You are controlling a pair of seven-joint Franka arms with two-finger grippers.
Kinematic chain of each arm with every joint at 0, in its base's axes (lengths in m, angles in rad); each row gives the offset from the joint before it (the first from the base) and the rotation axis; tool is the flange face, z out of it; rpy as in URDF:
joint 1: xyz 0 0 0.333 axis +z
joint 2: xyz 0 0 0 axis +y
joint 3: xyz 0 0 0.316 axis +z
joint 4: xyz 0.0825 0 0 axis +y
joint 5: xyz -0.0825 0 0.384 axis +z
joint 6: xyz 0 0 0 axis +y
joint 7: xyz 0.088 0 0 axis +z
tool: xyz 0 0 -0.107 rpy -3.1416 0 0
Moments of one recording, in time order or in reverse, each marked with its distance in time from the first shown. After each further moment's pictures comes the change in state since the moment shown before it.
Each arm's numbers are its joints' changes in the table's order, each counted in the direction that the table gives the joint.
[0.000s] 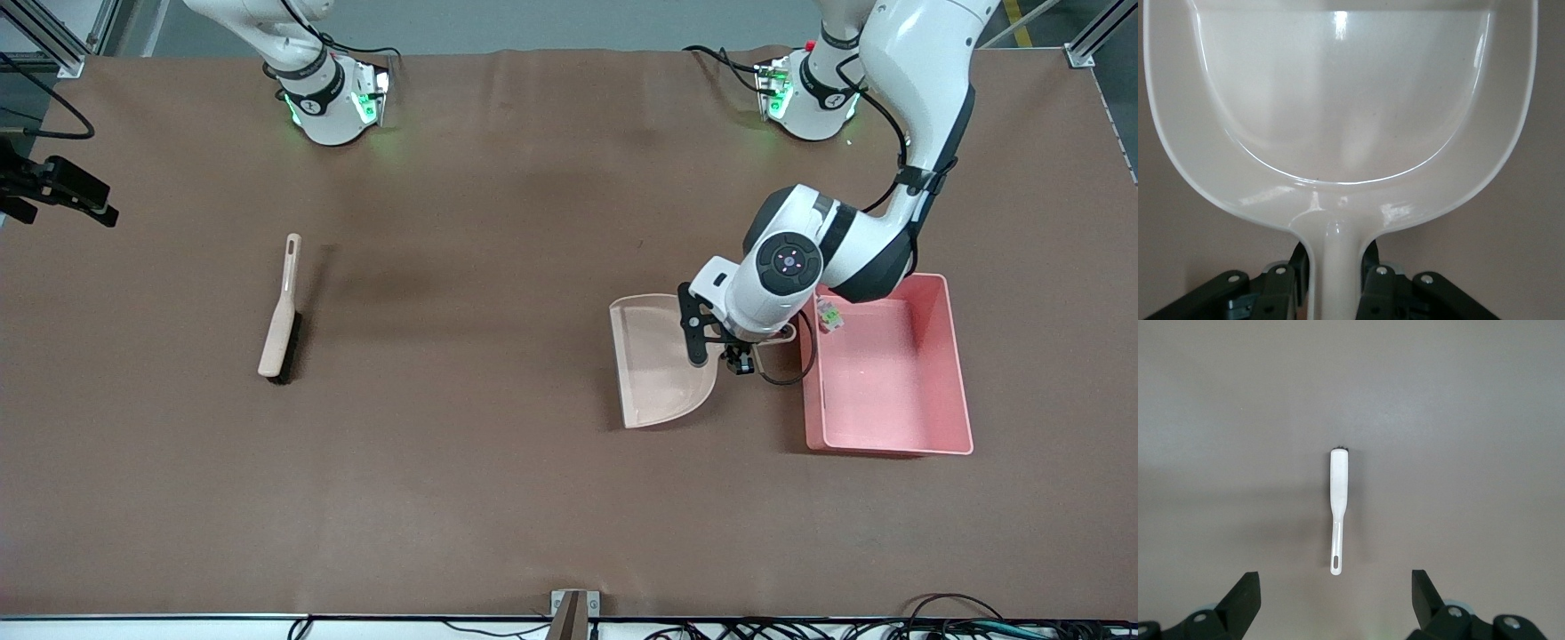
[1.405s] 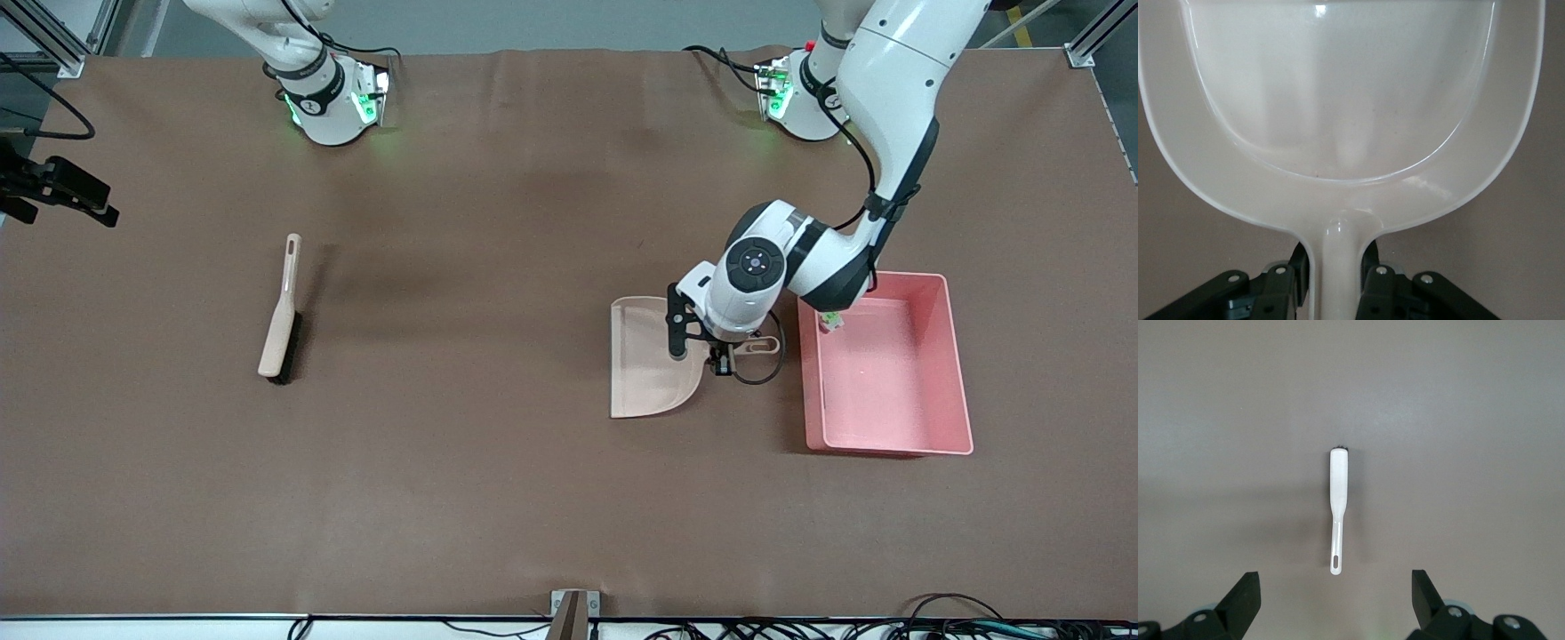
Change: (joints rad) left arm -0.038 0.072 0.011 0.060 0.099 -0.146 -0.002; right arm 0.000 0.000 -0.002 0.002 0.000 0.000 0.000
